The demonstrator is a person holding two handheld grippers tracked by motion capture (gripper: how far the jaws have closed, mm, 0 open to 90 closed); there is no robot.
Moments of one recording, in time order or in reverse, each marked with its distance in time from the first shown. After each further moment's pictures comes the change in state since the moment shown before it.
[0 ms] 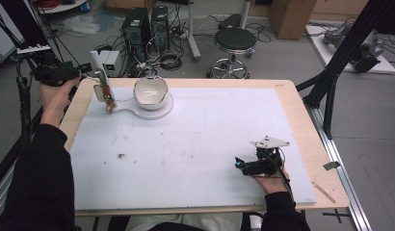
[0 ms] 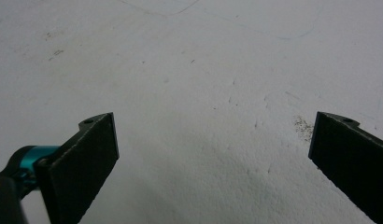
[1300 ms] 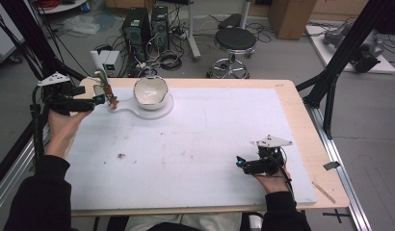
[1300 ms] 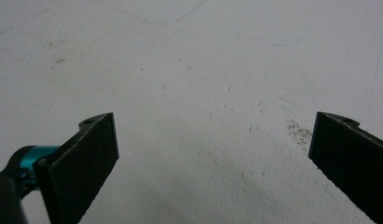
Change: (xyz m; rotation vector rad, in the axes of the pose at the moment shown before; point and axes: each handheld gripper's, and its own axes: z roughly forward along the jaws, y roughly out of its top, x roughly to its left) left arm -0.052 -0.064 -0.019 0.086 -0.020 0.120; right arm -0.003 0.002 -0.004 -0.019 0.000 0.010
